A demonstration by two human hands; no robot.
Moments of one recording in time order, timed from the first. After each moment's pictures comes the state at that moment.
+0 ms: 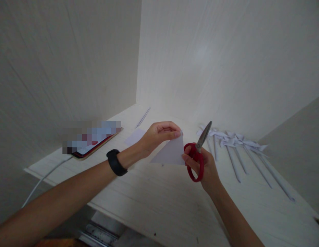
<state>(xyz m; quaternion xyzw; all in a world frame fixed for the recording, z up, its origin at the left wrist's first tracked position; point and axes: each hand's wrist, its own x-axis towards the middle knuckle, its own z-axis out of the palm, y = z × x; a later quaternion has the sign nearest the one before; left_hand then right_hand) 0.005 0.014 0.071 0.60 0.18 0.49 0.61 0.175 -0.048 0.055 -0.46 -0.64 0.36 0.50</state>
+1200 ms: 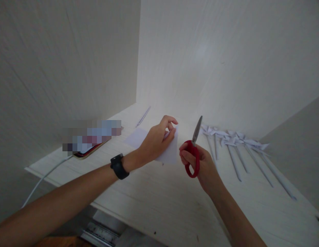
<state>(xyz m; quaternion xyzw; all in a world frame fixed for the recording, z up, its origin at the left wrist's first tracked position) 0.008 0.005 0.065 0.75 0.33 0.52 0.24 0.167 -0.046 0.055 -0.45 -0.55 0.49 0.50</state>
